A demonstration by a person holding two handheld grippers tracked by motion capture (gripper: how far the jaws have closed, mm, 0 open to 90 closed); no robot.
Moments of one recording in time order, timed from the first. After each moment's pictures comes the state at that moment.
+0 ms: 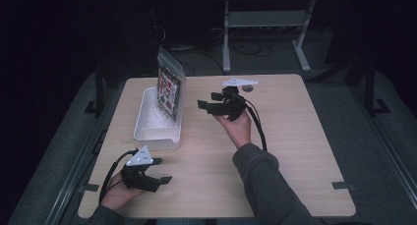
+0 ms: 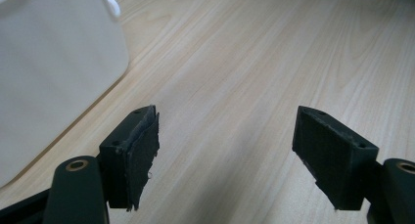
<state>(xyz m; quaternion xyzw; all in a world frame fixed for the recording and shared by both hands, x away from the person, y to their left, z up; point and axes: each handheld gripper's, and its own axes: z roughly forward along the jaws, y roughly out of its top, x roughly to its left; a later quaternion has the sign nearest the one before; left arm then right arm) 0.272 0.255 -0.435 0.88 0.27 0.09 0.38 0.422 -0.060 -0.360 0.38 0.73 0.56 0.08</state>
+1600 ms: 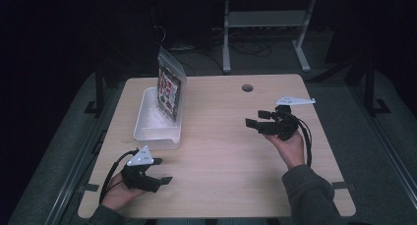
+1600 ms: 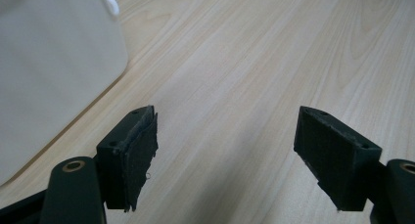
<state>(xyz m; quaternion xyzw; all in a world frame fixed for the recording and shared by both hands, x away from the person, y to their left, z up) 0.272 0.255 -0.435 0.88 0.27 0.09 0.38 0.367 -0.192 -0.380 0.42 0.74 0.52 0.08</state>
